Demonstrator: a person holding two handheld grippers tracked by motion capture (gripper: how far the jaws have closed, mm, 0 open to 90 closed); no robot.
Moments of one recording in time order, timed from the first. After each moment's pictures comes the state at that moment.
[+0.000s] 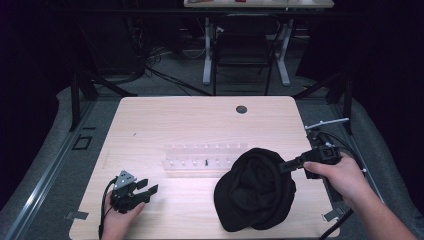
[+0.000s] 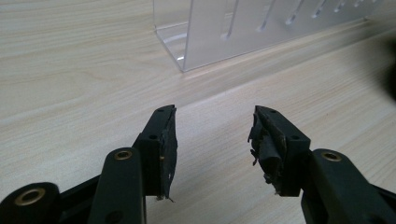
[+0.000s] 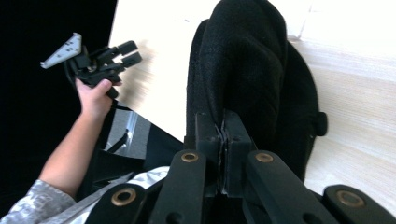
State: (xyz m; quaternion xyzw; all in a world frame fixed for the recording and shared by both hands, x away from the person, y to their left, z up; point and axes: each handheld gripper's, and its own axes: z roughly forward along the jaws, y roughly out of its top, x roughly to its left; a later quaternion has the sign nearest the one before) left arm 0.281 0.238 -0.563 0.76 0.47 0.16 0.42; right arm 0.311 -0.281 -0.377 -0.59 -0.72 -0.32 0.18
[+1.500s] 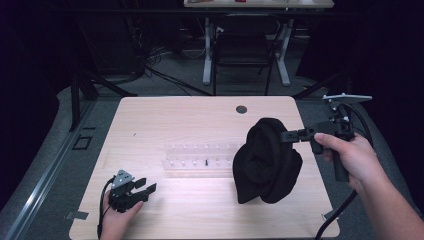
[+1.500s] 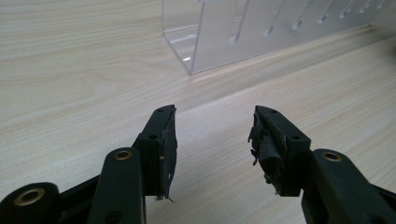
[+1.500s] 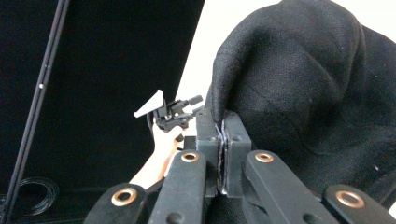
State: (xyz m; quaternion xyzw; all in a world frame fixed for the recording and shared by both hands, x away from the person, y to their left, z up) left arm 0.283 0.242 -0.563 0.76 0.48 0.16 0.42; right arm 0.320 -0.285 -0.314 -0.57 -0.66 -0.45 0.20
